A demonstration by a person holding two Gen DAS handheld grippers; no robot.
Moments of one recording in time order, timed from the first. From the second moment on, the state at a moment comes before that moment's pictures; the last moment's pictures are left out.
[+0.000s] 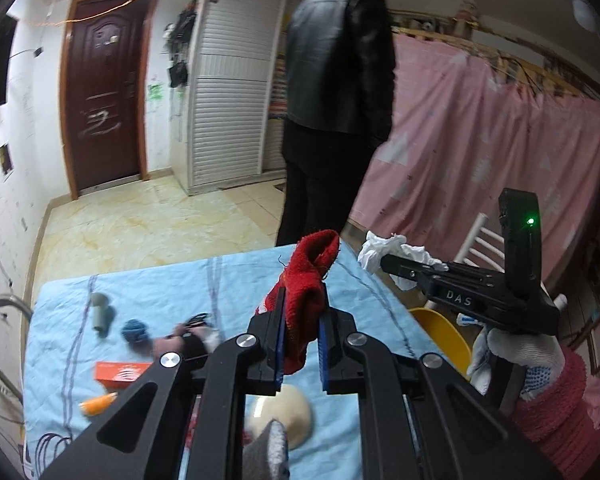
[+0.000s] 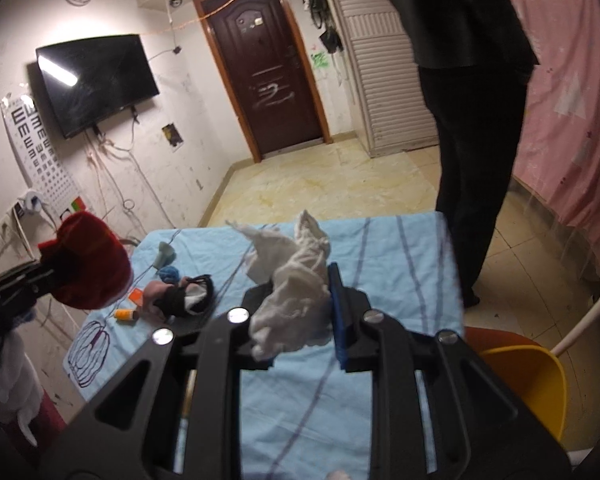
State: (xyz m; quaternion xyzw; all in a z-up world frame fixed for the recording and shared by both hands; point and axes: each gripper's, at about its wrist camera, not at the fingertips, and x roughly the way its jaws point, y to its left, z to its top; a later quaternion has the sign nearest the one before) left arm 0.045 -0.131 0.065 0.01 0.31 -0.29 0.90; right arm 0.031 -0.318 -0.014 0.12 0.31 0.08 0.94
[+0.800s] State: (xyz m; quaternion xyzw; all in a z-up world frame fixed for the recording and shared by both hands) left arm 0.013 -0.325 0.034 0.09 0.36 -0.39 0.84; right arm -0.081 -0.491 -0.075 0.19 0.30 -0.04 0.93
